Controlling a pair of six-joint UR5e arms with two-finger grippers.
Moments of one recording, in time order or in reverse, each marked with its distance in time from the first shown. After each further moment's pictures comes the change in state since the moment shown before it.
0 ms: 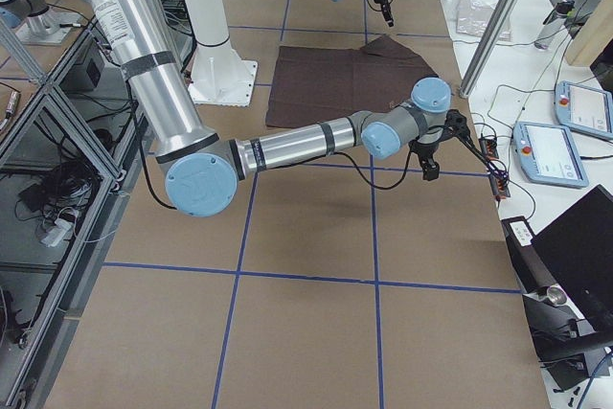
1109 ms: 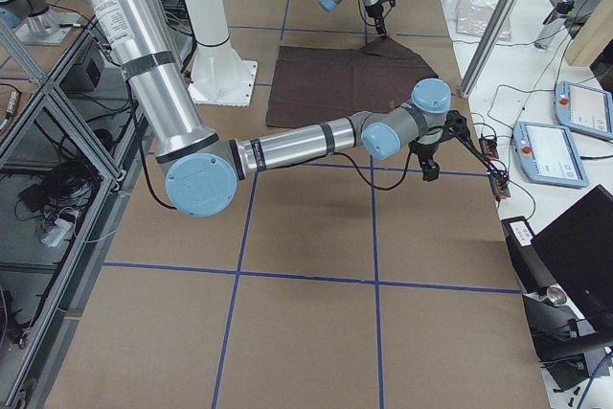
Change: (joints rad) left arm 0.065 -0.014 0.058 -0.001 0.057 0.009; right arm -0.001 0.000 -0.003 0.000 0.001 0.000
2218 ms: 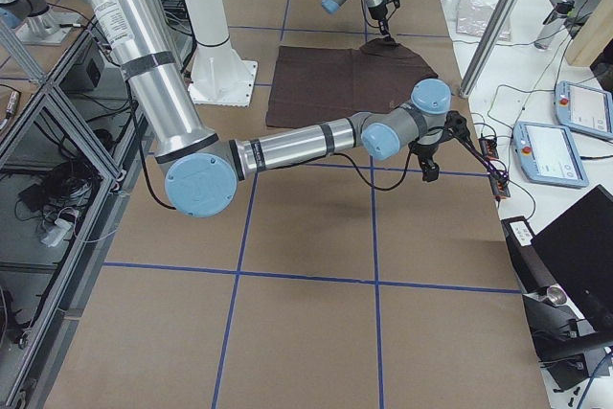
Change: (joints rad) left arm 0.012 -0.101 -0.031 0.106 -0.003 -0.035; right arm 0.001 -0.001 0.000 0.001 0.000 0.002
